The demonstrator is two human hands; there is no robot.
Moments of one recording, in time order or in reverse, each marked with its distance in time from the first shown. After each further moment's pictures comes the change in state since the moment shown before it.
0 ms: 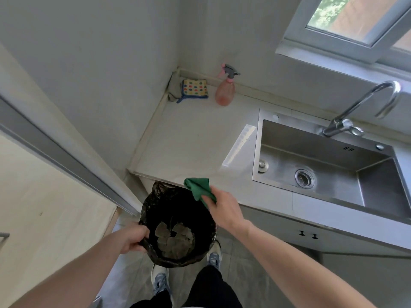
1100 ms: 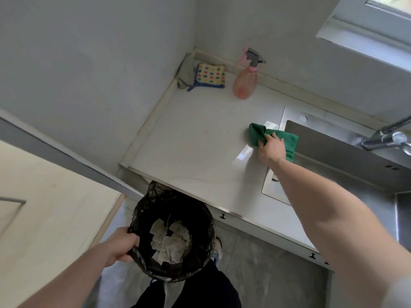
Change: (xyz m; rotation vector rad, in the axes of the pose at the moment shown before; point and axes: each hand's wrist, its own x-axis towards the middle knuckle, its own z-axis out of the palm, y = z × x) left_hand 0.019 -0.006 0.021 -0.063 0.111 -0.081; right_hand 0.249 0.176 -0.086 -0.264 0.073 0.341
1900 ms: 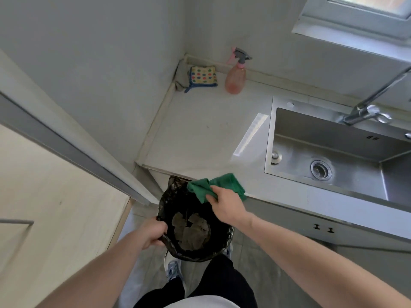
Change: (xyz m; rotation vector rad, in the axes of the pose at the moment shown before) left_hand -0.031 0.010 0.004 0.090 -0.076 0.101; right_hand -0.293 -0.105 0.051 0.244 -0.288 -0.274
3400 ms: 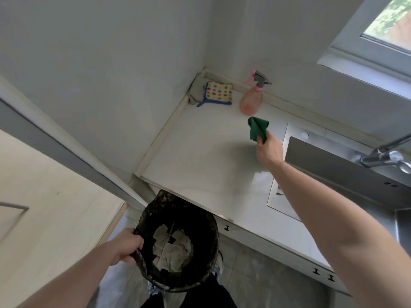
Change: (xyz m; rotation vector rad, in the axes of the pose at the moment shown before) left_hand 0.016 -0.003 -0.039 -0.036 -0.015 -0.050; right_hand 0.200 0.047 -0.180 -0.049 0.498 0.129
